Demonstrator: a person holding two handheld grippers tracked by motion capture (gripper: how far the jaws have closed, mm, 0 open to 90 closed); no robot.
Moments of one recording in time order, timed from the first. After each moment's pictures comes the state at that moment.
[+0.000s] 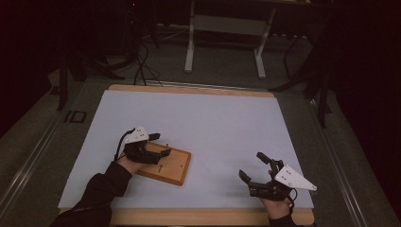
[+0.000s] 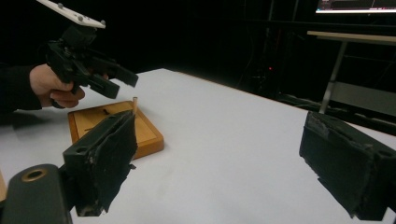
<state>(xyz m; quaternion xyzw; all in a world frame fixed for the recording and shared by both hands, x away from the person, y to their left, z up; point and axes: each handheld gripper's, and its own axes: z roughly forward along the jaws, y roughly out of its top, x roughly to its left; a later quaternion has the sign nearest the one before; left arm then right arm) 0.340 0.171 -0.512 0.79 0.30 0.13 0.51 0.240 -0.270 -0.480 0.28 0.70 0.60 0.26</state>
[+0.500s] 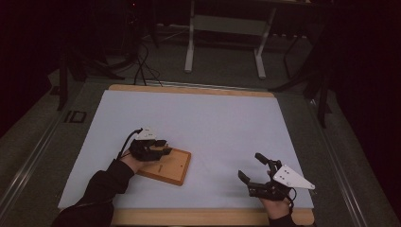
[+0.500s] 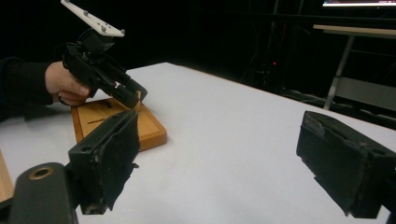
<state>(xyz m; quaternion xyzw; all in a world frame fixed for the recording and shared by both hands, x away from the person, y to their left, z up) 0.354 0.159 -0.522 0.84 0.31 0.10 0.44 0.242 -0.269 -0.483 0.28 0.71 0.60 0.25</state>
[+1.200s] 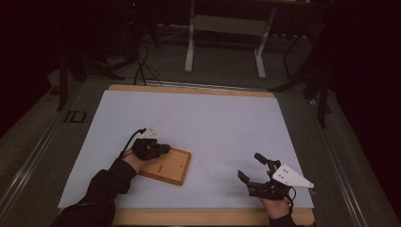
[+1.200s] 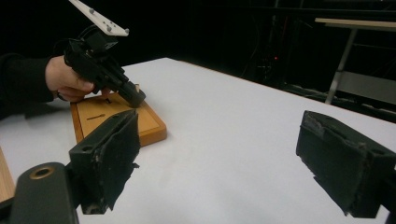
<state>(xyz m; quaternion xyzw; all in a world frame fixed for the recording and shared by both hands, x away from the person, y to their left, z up) 0.356 0.155 -0.521 0.85 0.32 0.09 0.41 0.244 -0.269 -0.484 0.28 0.71 0.59 0.25</state>
